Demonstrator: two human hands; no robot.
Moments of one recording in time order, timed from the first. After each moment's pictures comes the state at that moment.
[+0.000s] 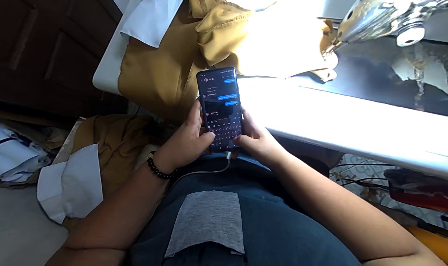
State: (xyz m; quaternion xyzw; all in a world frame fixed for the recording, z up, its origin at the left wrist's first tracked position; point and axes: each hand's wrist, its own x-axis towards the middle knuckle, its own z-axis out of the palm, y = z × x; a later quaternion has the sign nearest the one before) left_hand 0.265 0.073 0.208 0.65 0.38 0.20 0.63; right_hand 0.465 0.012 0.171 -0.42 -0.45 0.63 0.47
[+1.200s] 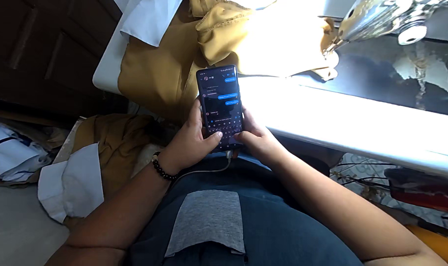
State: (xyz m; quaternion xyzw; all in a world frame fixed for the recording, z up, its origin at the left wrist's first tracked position) left_hand 0.269 0.068 0.197 0.67 0.38 0.24 0.59; right_hand 0.463 0.011 0.172 -0.42 -0.46 0.62 0.48
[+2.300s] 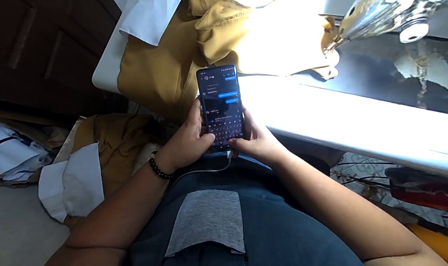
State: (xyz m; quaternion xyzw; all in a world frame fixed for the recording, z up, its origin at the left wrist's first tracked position) left_hand 0.265 0.069 0.204 0.65 0.36 0.22 0.63; right_hand 0.465 0.012 0.170 -0.42 -0.46 0.63 0.46
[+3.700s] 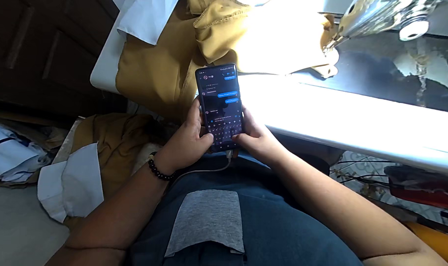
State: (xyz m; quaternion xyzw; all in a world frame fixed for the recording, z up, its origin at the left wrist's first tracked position) left_hand 0.265 0.068 0.203 0.66 0.36 0.22 0.63; right_hand 0.465 0.009 0.170 -0.42 -0.48 0.61 0.47
